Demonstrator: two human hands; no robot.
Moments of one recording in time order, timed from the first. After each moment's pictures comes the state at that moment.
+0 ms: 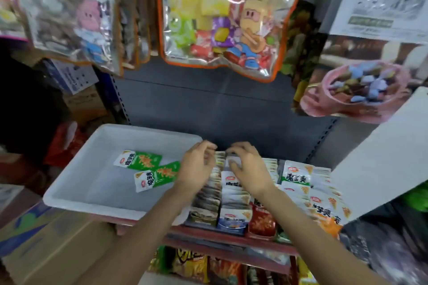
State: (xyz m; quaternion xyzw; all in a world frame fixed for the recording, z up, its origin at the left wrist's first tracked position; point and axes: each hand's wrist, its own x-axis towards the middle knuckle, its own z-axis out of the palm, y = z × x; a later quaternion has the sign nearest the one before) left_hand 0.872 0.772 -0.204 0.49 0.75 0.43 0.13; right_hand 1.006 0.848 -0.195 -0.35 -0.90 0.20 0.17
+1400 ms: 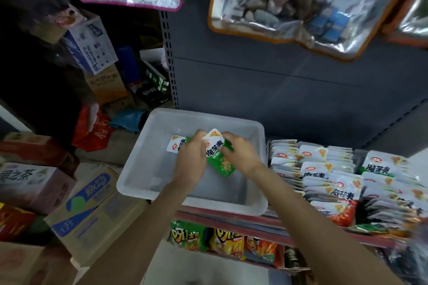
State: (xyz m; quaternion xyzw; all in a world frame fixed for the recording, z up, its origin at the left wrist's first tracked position) left_hand 0.708 0.679 -0.238 0.45 0.78 0.42 0.07; right_hand 0.809 0.775 -0.233 -0.36 -0.86 0.34 0.11
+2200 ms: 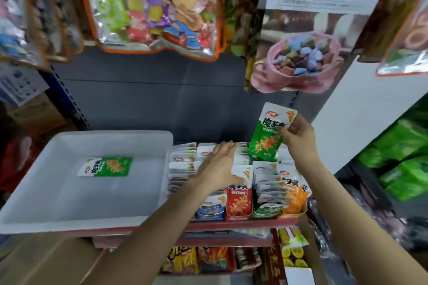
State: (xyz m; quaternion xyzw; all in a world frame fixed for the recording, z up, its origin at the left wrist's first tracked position) left_hand 0.953 0.815 -0.213 0.71 0.67 0.09 0.18; right_hand 1.125 0.894 -0.164 -0.47 -0.61 0.43 0.47
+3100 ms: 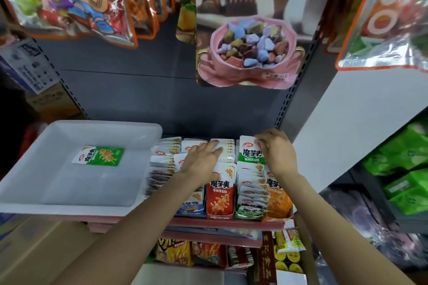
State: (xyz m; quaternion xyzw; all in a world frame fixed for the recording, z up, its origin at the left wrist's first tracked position) left_hand 0.972 0.837 -0.233 0.69 0.72 -0.05 0.07; right_hand 1.149 0.925 -0.217 -0.48 -0.83 0.13 0.25
